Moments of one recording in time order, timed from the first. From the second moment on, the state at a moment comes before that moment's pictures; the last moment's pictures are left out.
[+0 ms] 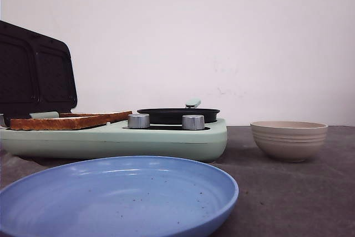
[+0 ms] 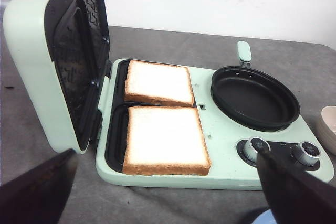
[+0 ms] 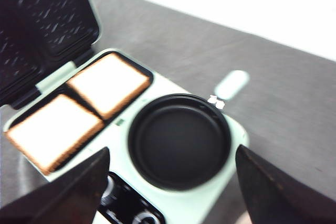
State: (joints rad) left arm -0.03 0.44 0.56 -0.39 0.26 -0.12; right arm 0.65 1.35 1.42 -0.56 0.11 0.13
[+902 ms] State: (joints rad) left arm -0.03 0.44 0.56 -0.39 0.26 -0.12; right arm 0.64 0.56 0.49 -0.36 0.13 0.37
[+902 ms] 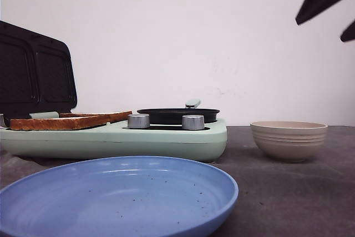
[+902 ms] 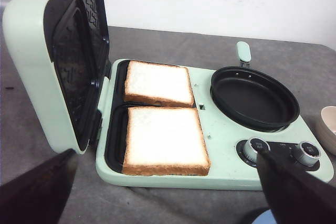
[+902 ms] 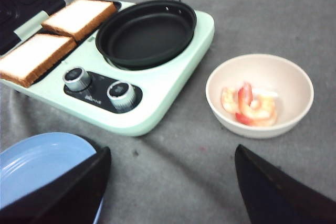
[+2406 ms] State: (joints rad) left arm 0.41 1.23 1.01 0.10 0.68 -1.02; right arm 0.64 0.56 0.46 -0.36 0.13 0.40
